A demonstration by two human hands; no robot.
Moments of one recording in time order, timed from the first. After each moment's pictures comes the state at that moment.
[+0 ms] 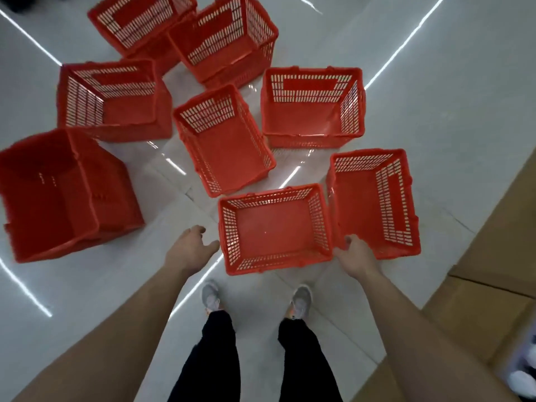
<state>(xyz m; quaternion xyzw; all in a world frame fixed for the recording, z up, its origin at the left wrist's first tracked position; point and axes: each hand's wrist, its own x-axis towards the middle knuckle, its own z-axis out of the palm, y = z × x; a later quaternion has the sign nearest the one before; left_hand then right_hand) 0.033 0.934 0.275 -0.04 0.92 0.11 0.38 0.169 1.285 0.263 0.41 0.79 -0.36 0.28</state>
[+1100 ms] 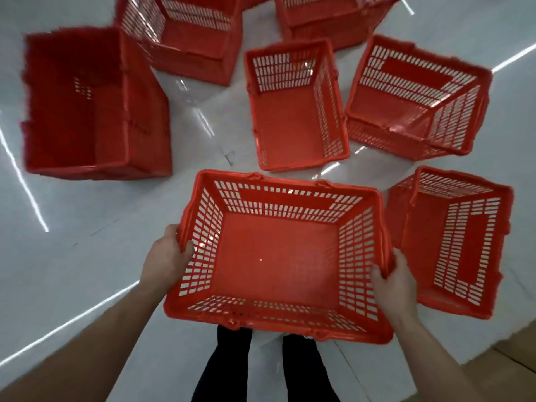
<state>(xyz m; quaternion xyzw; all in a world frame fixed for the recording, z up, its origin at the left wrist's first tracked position) 0.103 0.764 0.154 -0.24 0.91 0.23 0.26 0.163 1.199 0.146 0.32 0.87 -0.34 0.14</state>
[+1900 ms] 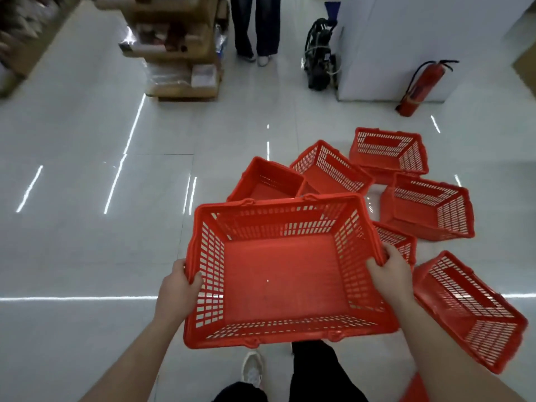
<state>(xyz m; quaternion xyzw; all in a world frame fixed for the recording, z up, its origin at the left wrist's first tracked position) 0.159 0.479 0.457 -0.47 0.79 0.38 0.02 -0.091 0.848 0.495 0.01 0.93 -0.35 0.12</state>
